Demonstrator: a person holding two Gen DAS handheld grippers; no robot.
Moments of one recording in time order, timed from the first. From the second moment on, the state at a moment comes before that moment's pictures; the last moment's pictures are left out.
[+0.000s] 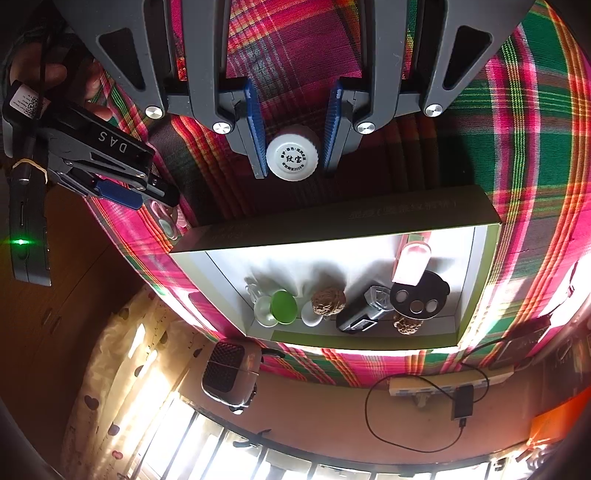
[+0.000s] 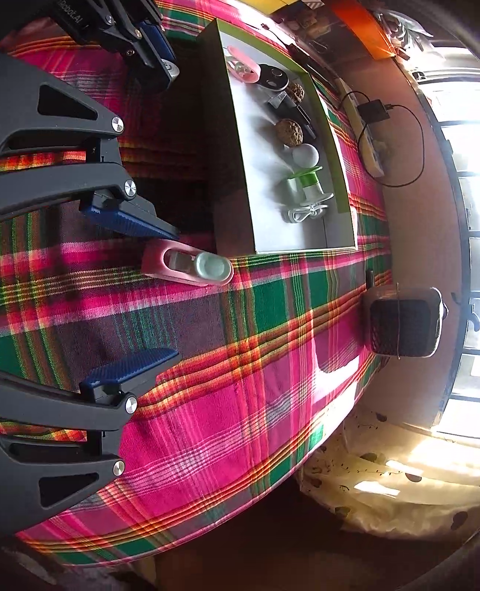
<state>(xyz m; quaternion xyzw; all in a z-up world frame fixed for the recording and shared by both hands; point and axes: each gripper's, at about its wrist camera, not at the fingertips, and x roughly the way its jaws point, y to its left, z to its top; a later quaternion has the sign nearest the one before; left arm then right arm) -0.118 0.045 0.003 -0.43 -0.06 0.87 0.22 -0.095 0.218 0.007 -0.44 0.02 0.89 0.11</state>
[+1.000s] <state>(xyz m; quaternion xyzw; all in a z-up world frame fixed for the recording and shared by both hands) -0.115 0.054 0.003 -0.43 -0.02 0.88 0.20 -0.109 0.232 0.007 -0.44 0.00 0.90 0.01</state>
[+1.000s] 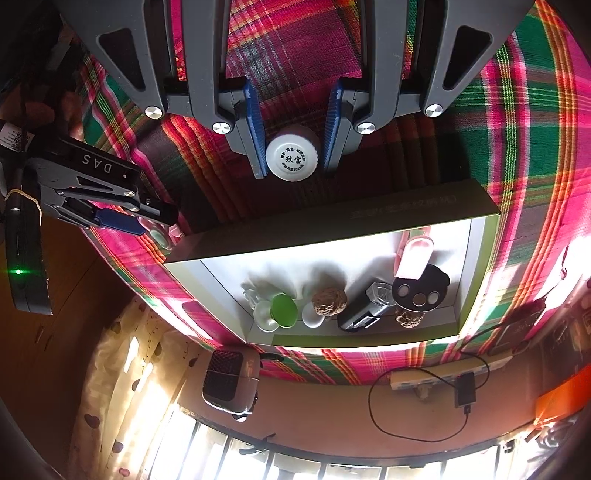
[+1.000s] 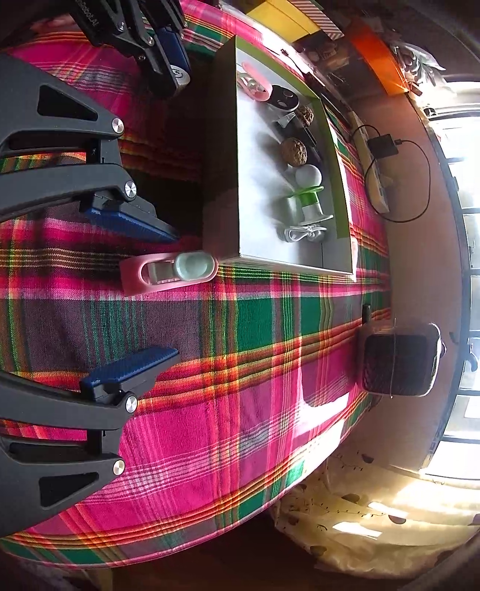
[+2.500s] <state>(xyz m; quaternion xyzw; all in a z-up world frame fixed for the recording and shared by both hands) -0.111 0.059 0.005 -0.42 0.01 0.89 0.18 -0.093 0.246 0.012 -0.43 0.02 0.90 0.00</state>
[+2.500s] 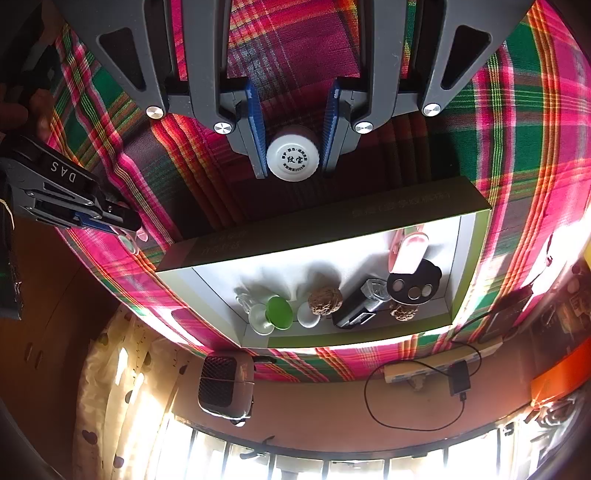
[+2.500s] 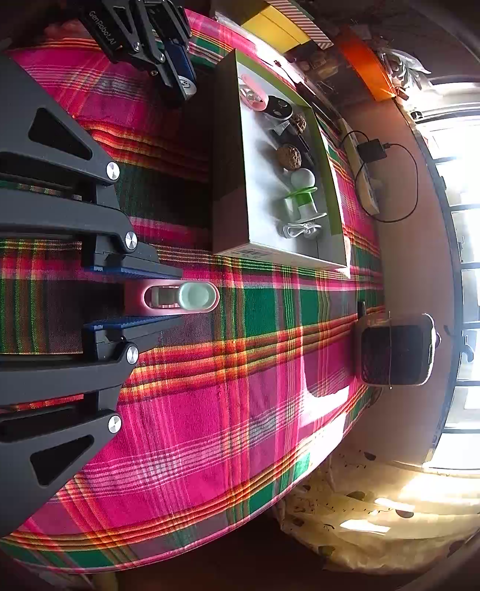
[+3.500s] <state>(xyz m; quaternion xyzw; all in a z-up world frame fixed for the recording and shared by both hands) -0.103 0.047 0.040 -0.39 -0.01 0.90 0.18 -0.080 0.210 0.048 -0.39 0.01 0.92 -0.07</state>
